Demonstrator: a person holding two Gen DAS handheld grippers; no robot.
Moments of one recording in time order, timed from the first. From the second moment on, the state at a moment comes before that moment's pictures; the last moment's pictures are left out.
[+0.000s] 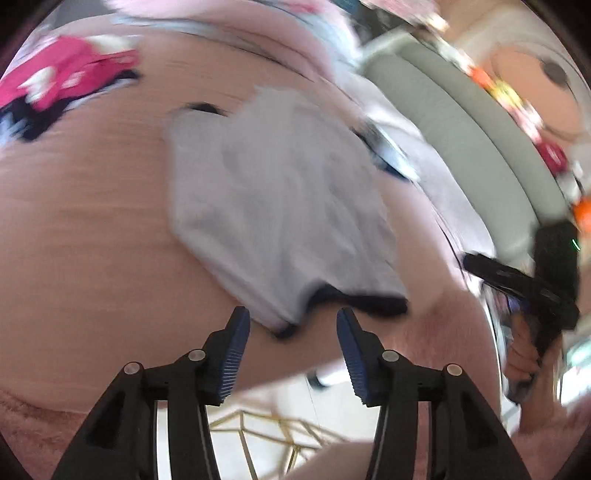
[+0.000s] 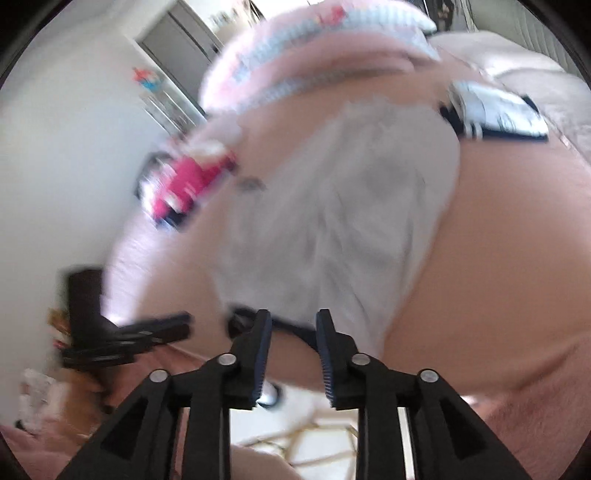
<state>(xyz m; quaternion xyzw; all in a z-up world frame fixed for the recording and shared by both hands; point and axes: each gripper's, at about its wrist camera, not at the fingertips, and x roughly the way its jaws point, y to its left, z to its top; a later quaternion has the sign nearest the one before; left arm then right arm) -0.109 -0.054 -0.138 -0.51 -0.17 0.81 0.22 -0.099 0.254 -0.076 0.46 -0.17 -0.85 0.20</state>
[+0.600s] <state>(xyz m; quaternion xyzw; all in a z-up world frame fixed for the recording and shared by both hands) -0.197 -0.042 -0.183 -0.52 -0.24 0.81 0.13 -0.200 0.220 -0.146 0.53 -0.06 -0.84 0.07</state>
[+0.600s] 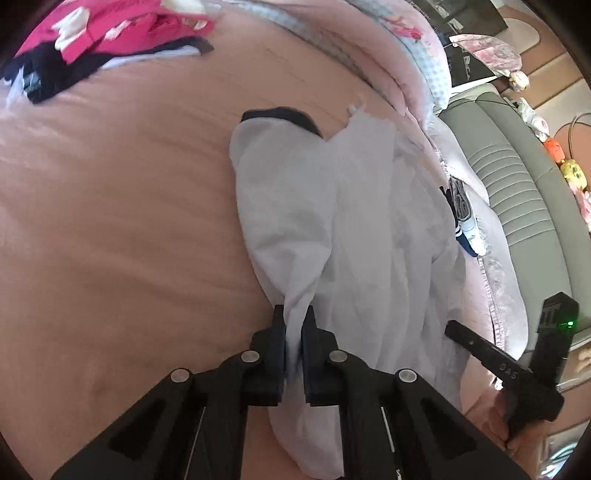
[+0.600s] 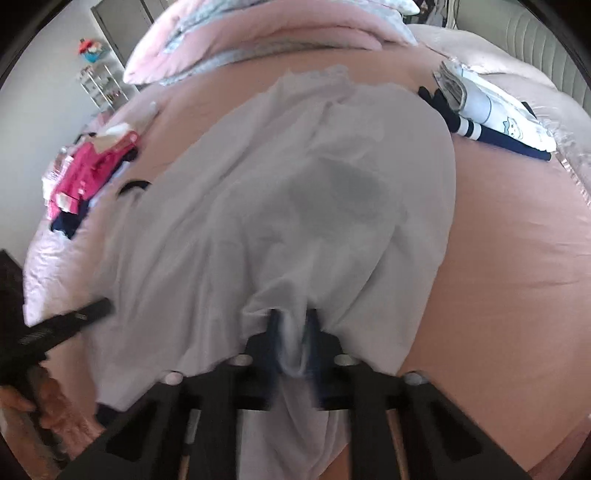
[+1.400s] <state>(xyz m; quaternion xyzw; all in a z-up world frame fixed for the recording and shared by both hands) -0.122 -0.100 -0.193 -0.46 -0.35 0.81 0.10 -0.087 0.311 -0.140 0.52 -0.22 -0.82 0.03</state>
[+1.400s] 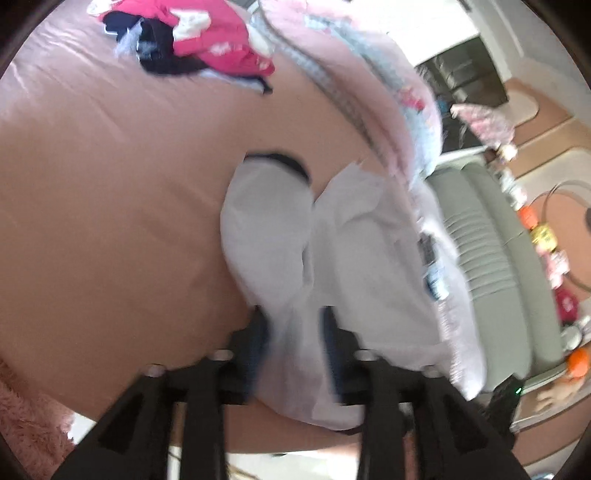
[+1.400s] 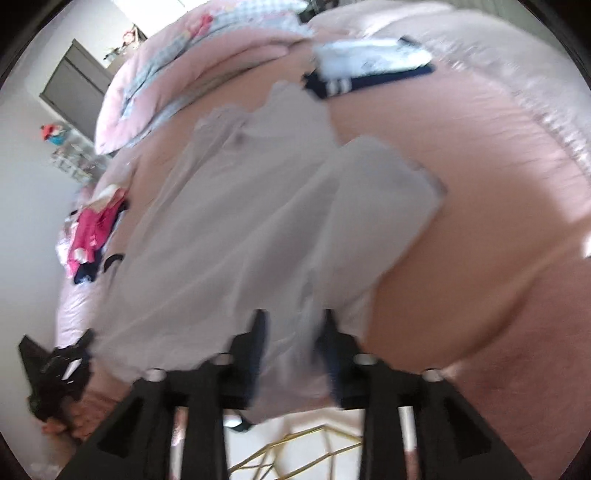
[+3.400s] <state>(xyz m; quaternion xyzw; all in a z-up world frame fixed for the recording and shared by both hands) -0.231 -0.145 -0.173 -0.54 -0.29 0.79 0.08 -0.149 0.308 -0.141 0.49 -0.24 -0.84 0.04</state>
